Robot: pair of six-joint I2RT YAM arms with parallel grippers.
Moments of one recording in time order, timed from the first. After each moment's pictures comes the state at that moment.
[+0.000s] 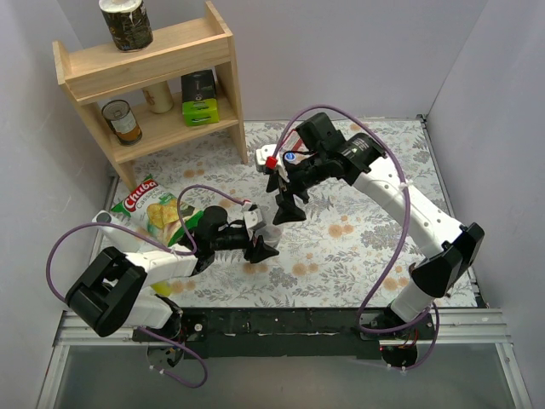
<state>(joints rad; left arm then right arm) -0.64 1.33 0.41 0.61 0.72 0.09 0.76 1.60 1.80 -1.06 -0.78 -0.69</state>
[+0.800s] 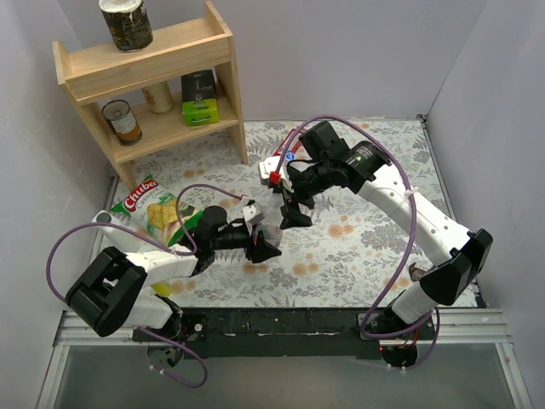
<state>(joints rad) -0.64 1.33 0.41 0.64 0.72 -0.11 0.78 1.56 1.71 -1.07 -0.72 -0.80</state>
